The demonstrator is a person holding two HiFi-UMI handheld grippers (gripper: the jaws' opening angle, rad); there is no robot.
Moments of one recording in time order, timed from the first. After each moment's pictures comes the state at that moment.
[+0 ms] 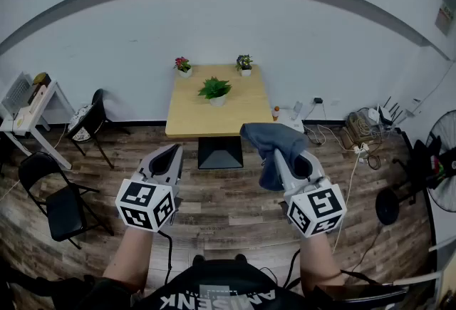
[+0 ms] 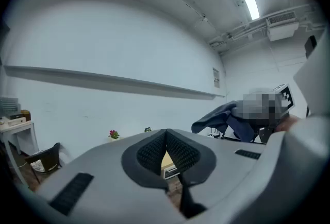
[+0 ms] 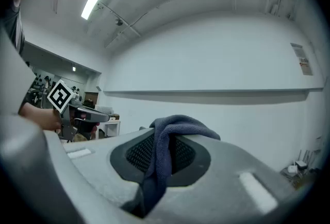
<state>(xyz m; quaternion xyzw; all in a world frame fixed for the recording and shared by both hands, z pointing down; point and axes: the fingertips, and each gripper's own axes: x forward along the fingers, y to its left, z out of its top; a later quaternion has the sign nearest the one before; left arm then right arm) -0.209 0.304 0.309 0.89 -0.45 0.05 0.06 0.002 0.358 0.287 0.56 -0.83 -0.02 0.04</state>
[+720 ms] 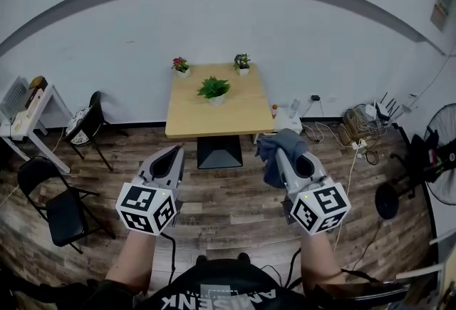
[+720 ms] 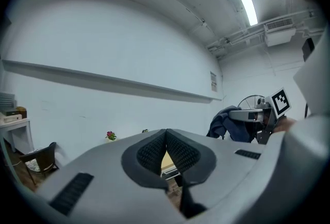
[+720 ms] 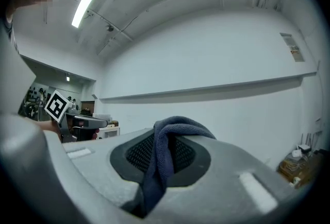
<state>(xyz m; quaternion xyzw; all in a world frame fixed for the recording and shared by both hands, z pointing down) -0.222 0.312 0.306 0.90 -0.43 0.03 0.06 -0.007 0.364 0.288 0.57 -0.82 0.02 0.00</state>
